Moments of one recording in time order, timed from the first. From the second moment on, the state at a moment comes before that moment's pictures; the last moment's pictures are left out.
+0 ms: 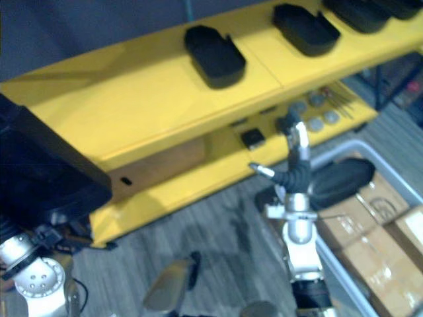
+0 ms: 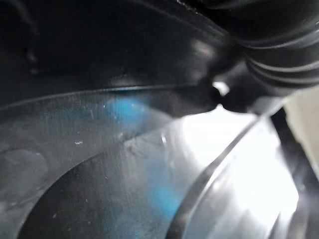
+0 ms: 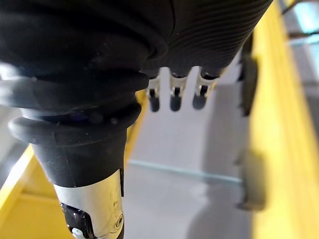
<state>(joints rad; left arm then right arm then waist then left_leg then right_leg) 0.17 0.10 0.38 -0.43 0.05 -0.48 0.54 -0.20 -0.18 0.02 -0.01 0.05 -0.57 -0.17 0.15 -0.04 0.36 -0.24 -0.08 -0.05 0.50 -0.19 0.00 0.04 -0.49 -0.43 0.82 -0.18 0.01</state>
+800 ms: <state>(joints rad) 0.16 0.11 0.33 -0.41 0.05 -0.36 0.47 -0.24 -0.38 -0.19 -0.09 0.31 -0.46 0.04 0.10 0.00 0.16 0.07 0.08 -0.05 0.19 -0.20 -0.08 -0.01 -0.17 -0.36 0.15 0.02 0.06</state>
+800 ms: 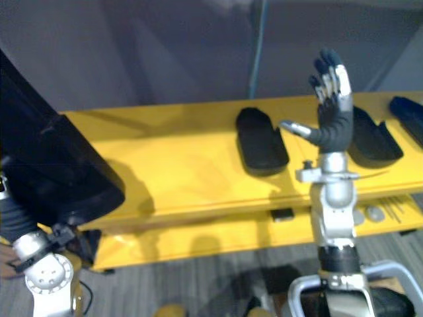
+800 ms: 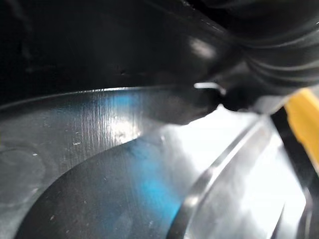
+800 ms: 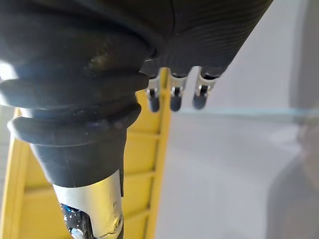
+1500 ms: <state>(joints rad) -0.22 0.57 0.33 0.40 -0.16 0.18 0.03 0.04 -0.37 -0.36 -0.30 0.26 -0.37 -0.02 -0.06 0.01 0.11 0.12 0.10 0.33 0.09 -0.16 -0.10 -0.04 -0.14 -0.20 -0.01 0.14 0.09</state>
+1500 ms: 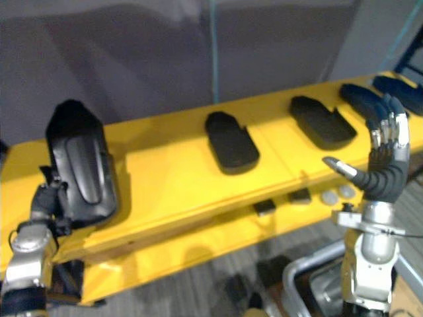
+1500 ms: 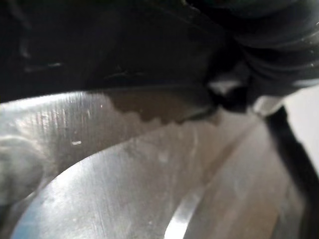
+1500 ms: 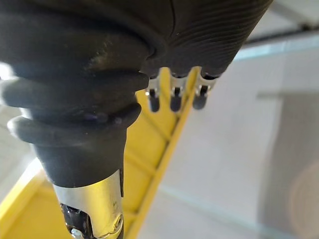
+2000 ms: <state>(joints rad) -0.53 0.62 0.27 0.76 -0.17 0.45 0.07 0.07 -0.39 -0.37 -0.30 0.34 -0.35 0.05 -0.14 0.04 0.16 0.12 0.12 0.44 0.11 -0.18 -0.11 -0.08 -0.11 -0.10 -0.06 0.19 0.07</state>
